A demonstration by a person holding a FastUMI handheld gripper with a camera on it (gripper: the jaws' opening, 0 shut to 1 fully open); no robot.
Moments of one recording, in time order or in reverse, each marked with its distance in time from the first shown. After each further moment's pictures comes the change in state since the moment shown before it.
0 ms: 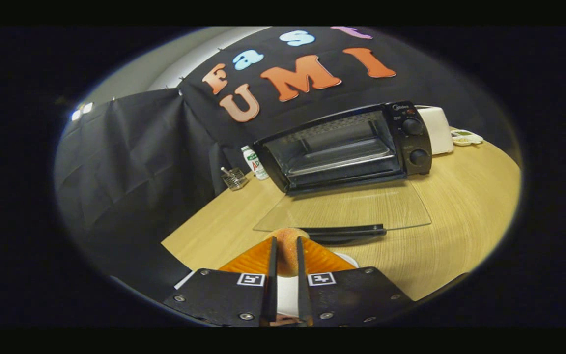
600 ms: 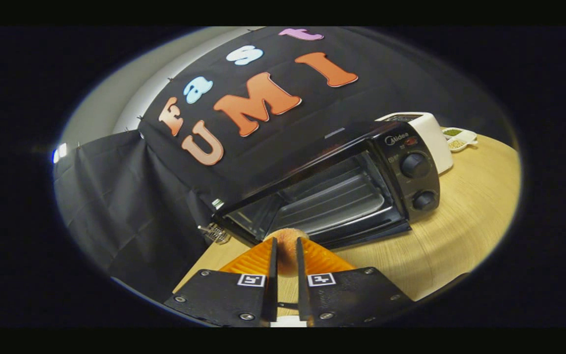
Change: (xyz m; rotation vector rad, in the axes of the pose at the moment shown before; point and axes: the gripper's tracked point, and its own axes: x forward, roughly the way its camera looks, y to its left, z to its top) arm 0.087 -0.047 0.118 0.228 -0.186 -0.100
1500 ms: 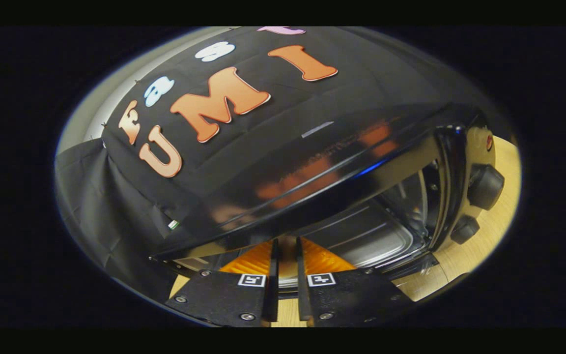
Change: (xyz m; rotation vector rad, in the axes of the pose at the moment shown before) arm 0.100 -0.032 0.016 0.032 -0.018 -0.175
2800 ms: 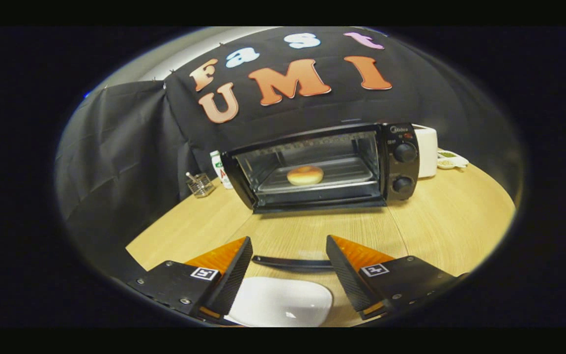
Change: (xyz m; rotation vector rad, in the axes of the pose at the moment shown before) arm -0.186 -0.019 -0.118 -0.437 0.161 0.049
